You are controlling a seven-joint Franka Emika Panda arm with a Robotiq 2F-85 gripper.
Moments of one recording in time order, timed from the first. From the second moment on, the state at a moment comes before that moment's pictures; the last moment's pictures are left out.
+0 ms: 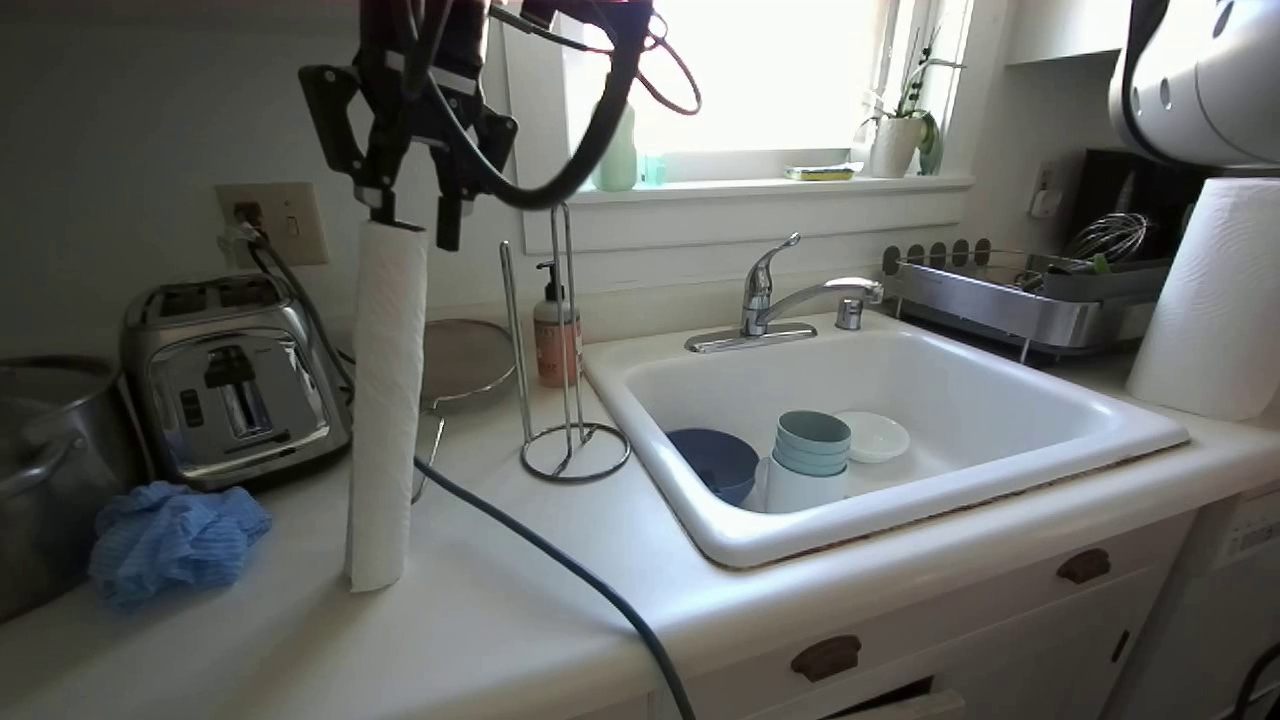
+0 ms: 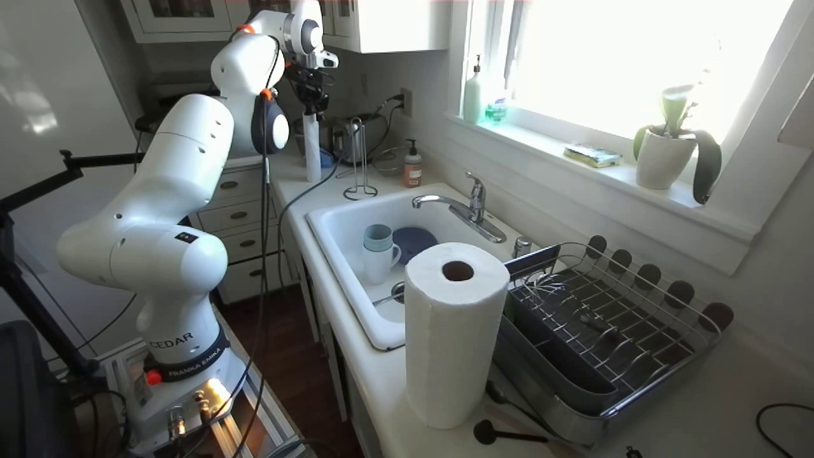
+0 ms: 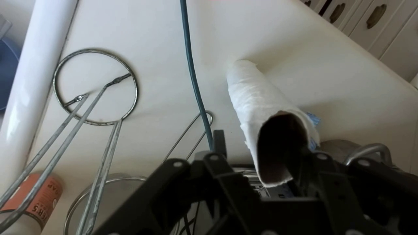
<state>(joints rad) 0.61 0.91 0.12 -0.46 0.01 1.54 0.50</state>
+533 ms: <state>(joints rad) 0.61 0.91 0.12 -0.46 0.01 1.54 0.49</state>
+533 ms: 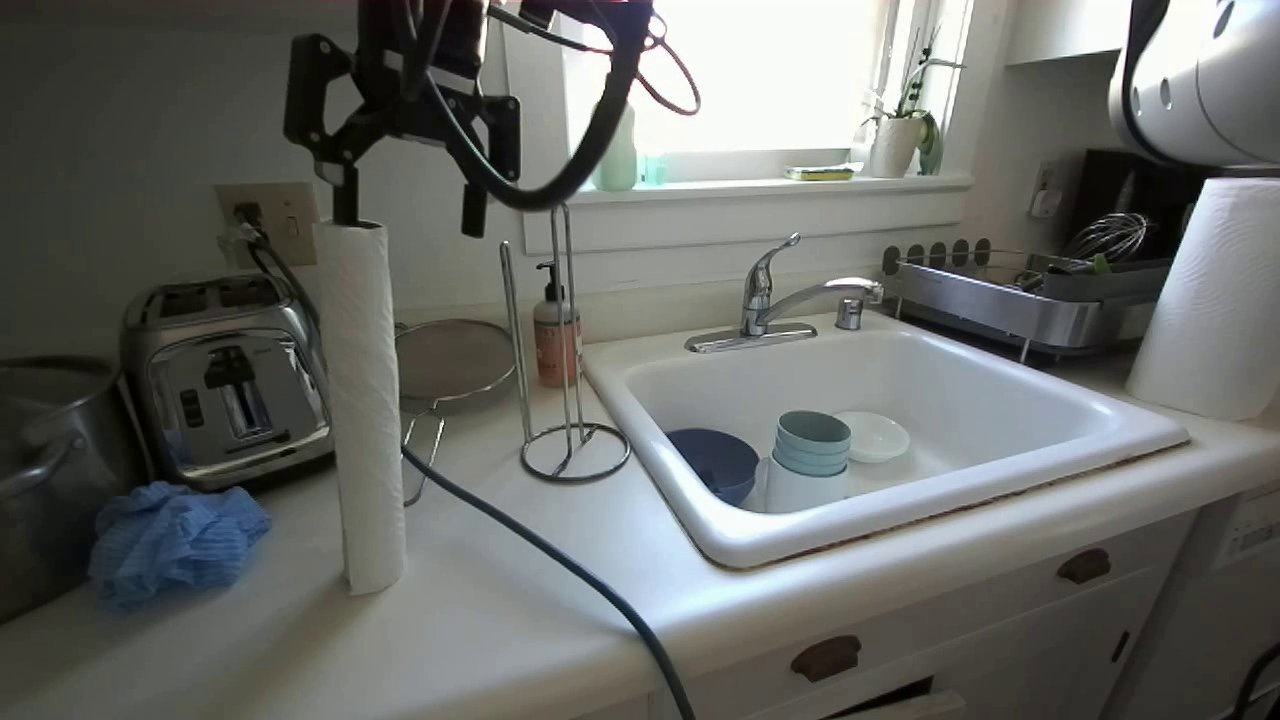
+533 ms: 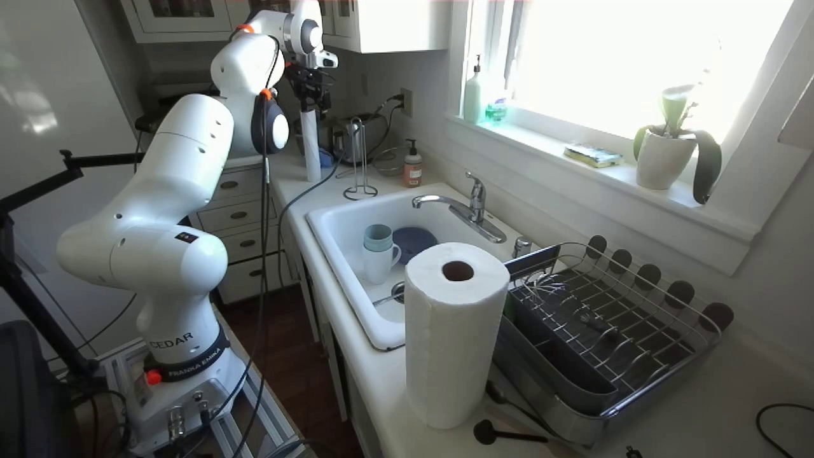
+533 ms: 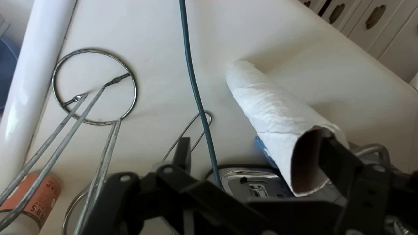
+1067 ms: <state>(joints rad) 0.61 0.91 0.12 -0.46 0.01 1.57 0.49</state>
